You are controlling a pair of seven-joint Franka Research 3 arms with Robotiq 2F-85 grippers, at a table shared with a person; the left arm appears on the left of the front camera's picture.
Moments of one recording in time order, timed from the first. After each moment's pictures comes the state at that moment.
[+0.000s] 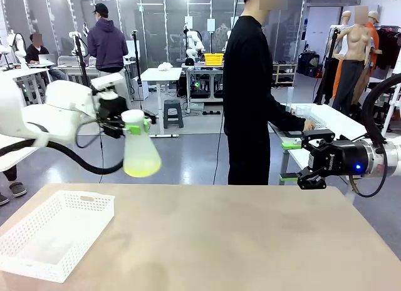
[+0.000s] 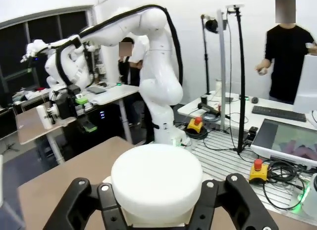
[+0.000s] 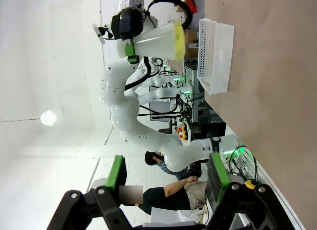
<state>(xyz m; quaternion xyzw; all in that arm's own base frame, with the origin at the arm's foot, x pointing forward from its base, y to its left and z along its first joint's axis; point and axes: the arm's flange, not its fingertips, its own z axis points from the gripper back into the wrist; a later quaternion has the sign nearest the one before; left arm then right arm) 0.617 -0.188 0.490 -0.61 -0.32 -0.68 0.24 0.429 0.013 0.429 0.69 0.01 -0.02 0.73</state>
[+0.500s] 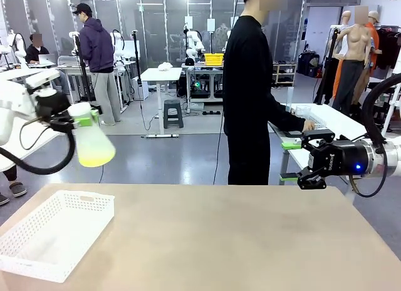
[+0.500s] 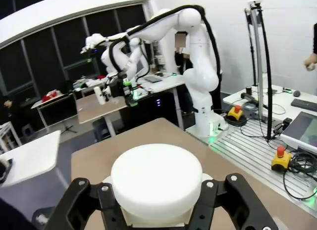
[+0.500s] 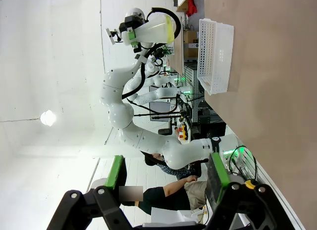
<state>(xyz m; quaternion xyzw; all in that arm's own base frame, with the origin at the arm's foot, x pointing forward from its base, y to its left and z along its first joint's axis) 0.618 -0.007 0.485 -0.54 -0.44 -0.64 0.32 0.429 0.014 0.429 0.69 0.01 -0.02 0.73</state>
